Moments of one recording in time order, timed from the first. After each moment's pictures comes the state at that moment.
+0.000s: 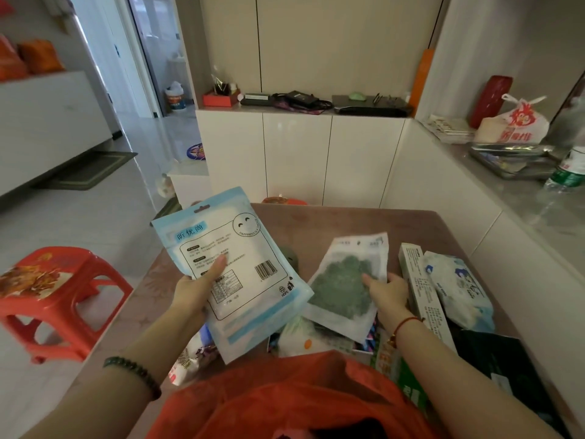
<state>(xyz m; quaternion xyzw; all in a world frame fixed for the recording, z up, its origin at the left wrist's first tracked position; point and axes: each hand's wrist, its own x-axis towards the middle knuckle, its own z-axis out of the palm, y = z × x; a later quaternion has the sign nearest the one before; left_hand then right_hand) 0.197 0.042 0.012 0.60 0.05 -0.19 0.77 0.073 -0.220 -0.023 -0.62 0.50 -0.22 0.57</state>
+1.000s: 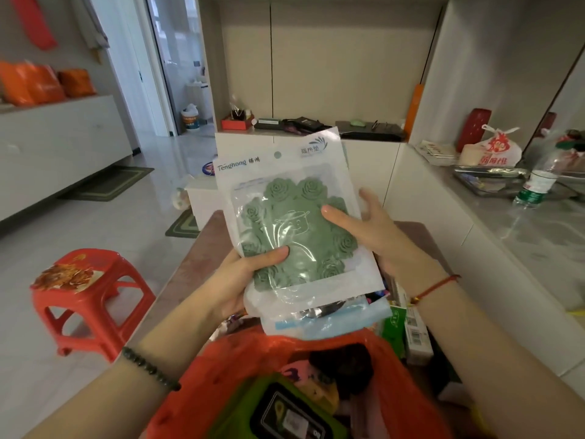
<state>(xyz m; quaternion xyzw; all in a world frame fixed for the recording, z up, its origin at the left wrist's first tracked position) 0.061 0.071 0.144 0.51 -0.20 -0.33 0.77 -0.010 -0.114 0.185 -0.76 0.18 -0.13 0.61</state>
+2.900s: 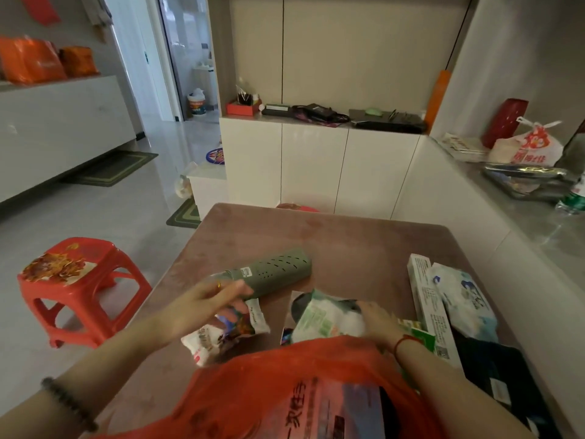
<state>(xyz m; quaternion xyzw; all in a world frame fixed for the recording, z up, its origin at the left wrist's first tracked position) 0.142 0.101 0.079 0.78 -0.21 -0.30 0.50 0.054 -0.205 -0.046 -0.94 0.24 0.16 0.16</state>
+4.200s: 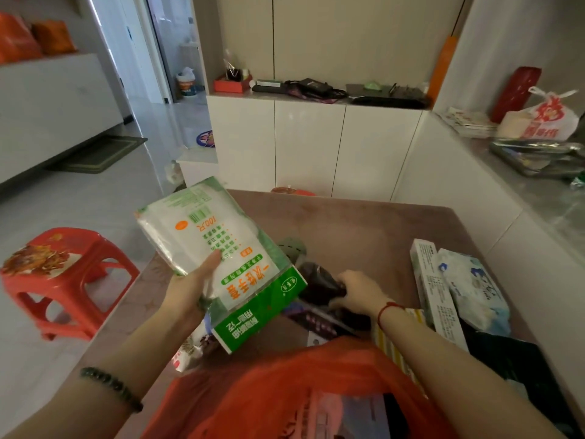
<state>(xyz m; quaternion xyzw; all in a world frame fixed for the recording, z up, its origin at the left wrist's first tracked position) 0.178 0.057 0.025 0.55 0.07 -0.21 0.80 0.106 -0.210 -0.044 -0.96 0.19 0.08 0.19</state>
